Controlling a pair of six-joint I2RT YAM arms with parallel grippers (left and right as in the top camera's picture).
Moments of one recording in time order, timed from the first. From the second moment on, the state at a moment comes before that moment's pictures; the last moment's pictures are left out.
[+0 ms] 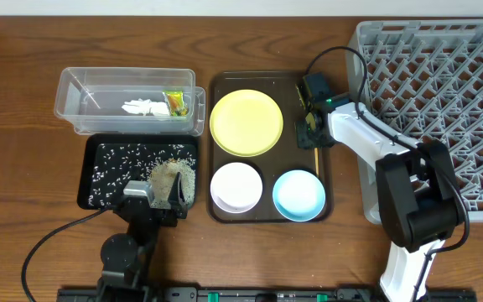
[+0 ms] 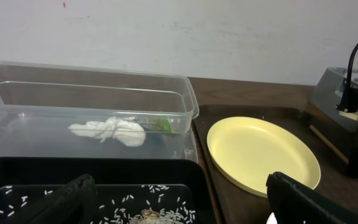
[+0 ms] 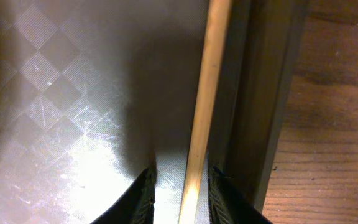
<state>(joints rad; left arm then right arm) -0.14 0.01 0.03 -0.13 0.01 -0.15 0.37 2.02 1.33 -0.68 0.09 0.27</state>
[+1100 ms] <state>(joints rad) -0.14 0.01 0.03 -0.13 0.01 -0.15 -0.02 1.70 1.36 -0.63 -0.04 0.00</state>
